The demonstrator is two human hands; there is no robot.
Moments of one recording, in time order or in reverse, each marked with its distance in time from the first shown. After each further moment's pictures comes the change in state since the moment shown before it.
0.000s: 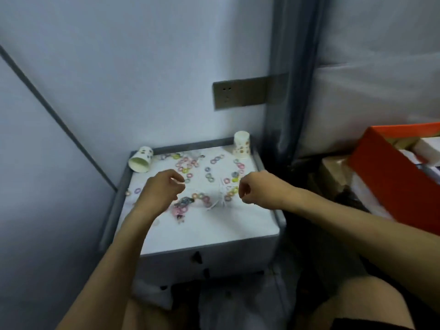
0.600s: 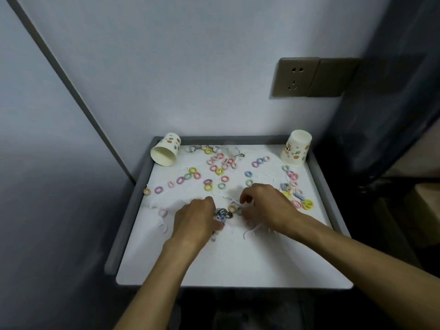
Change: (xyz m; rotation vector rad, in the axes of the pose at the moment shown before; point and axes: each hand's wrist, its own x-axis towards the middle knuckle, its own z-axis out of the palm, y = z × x) left_hand 0.070 -0.089 0.060 0.449 -0.126 -0.008; right_hand 0.149 -0.019 0.098 -0.016 0.044 -0.106
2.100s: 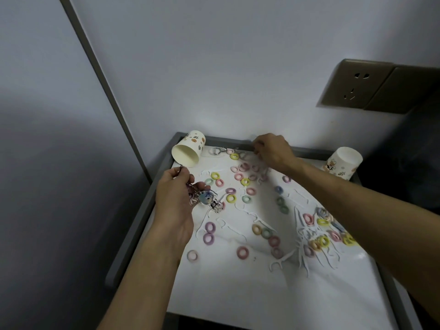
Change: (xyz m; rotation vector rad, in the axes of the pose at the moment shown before) left_hand 0.026 -0.032 -0.057 -1.766 0.459 -0.464; right_hand 0.188 0.005 -0.028 0.053 0.207 0.077
